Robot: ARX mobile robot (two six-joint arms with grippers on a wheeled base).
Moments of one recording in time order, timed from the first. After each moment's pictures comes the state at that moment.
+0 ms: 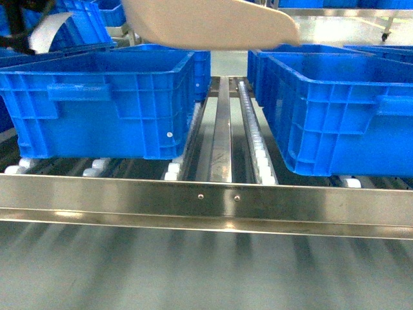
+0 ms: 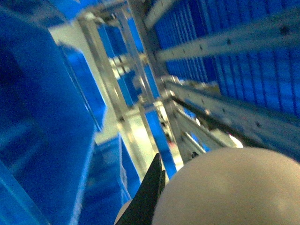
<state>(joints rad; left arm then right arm) -0.22 1.69 0.95 0.94 -0.36 -1.24 0.28 1.09 0.26 1.25 0.43 -0.31</state>
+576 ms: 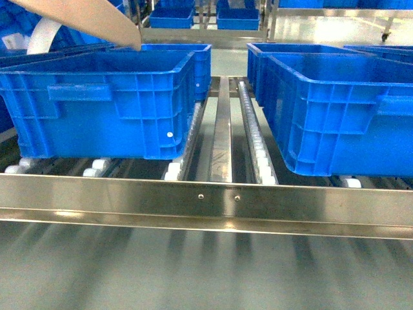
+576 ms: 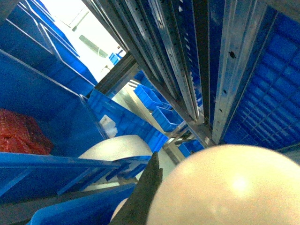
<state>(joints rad) -0.15 1.70 1.18 0.90 -0.87 -0.59 0.28 1.09 0.26 1.25 0.43 -0.31</state>
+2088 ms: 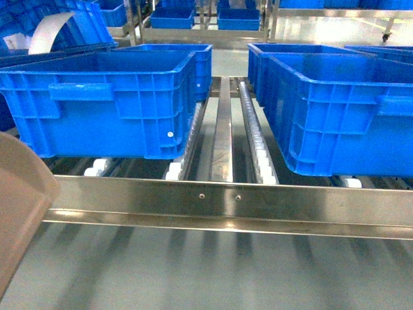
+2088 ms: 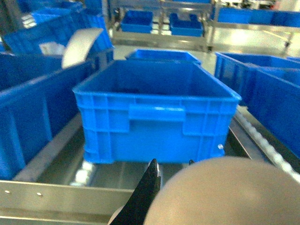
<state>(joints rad) -0.05 0.97 0.30 0.65 -0.05 -0.02 0.01 0.58 0.09 0.47 0.01 -0.01</state>
